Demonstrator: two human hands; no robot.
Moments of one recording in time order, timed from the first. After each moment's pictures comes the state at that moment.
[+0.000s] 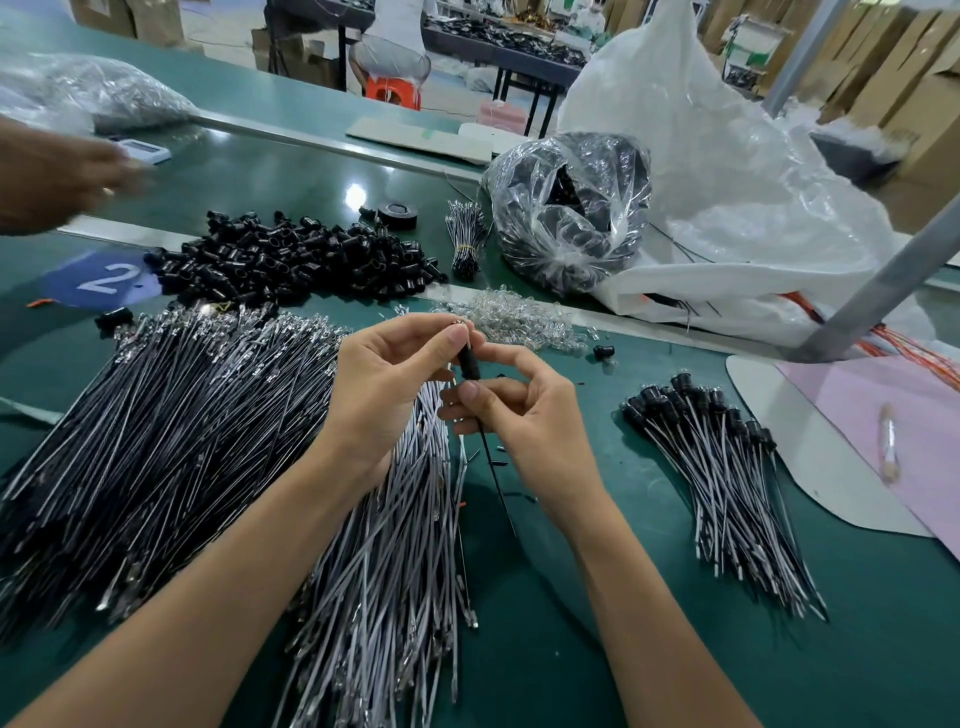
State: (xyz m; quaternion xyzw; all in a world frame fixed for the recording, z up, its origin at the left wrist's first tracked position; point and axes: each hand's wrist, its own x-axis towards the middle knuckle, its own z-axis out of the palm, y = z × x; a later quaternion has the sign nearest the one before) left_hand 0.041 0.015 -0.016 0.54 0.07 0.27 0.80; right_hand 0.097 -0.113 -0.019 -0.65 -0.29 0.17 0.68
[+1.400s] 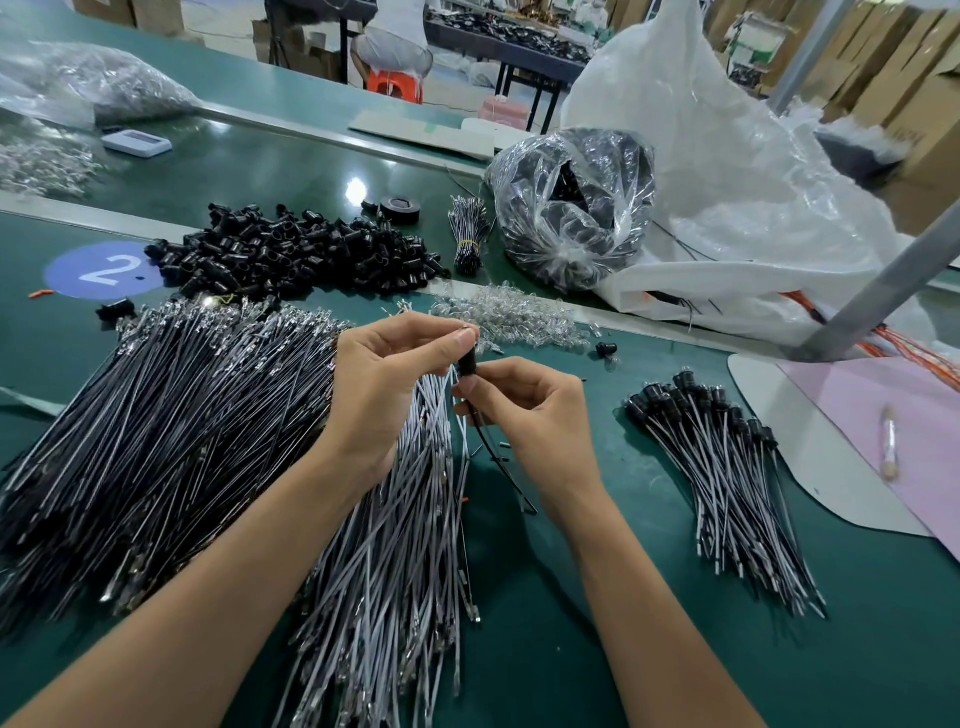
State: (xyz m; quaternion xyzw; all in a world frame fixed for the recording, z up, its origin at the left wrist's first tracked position) left_hand 0.040 0.016 -0.014 0.53 0.08 0.29 0.79; right_hand 0.101 -0.111 -0.029 -0.69 -0.28 0.10 0.66
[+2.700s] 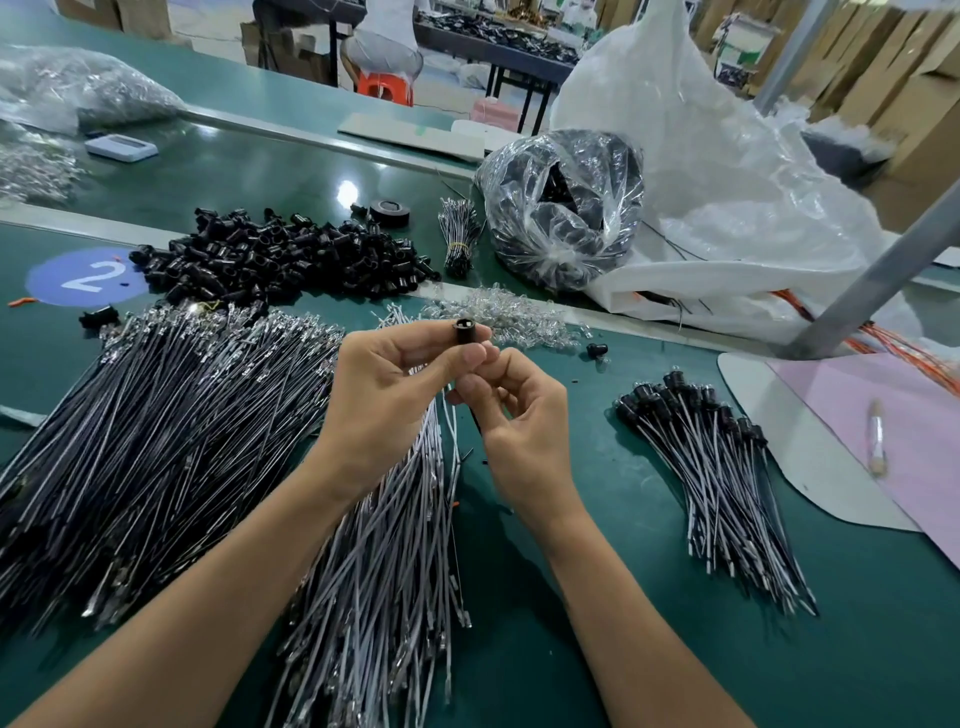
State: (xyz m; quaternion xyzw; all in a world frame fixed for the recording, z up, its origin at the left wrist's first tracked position) left_hand 0.037 0.007 -0.015 0.59 0.01 0.29 0.75; right_hand 0.089 -0.100 -0.030 -0.67 -0.31 0.02 0.68
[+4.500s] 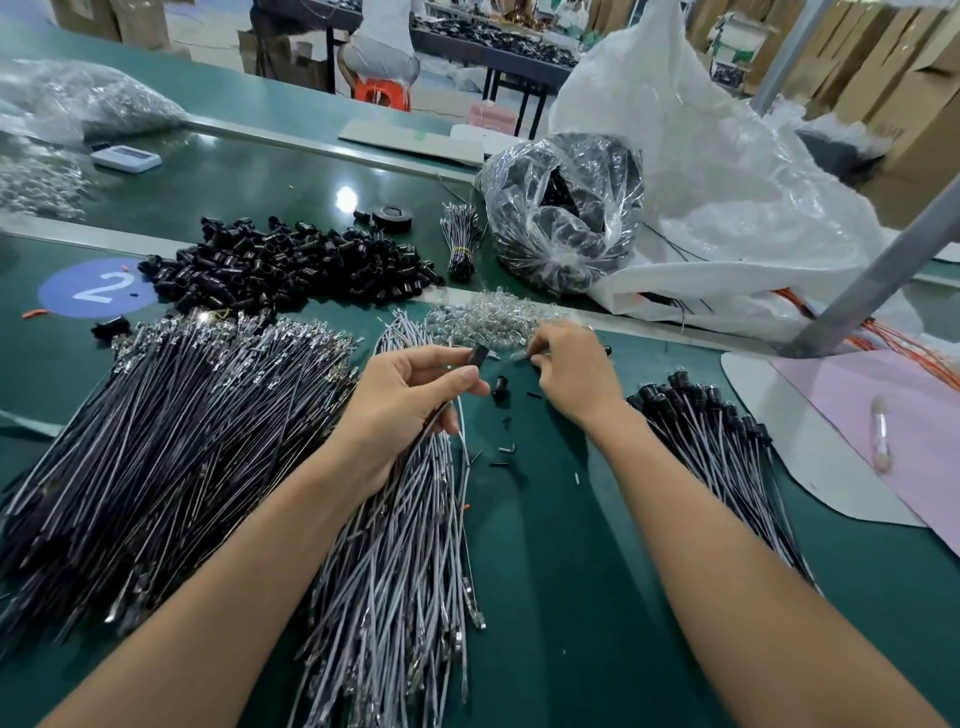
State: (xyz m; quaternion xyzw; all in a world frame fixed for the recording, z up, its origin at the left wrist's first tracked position) left_hand 0.046 0.020 -0.024 0.62 0.13 0.13 0.76; right_hand 0.211 -0.116 -0.035 -0.93 -0.30 -0.07 0.18
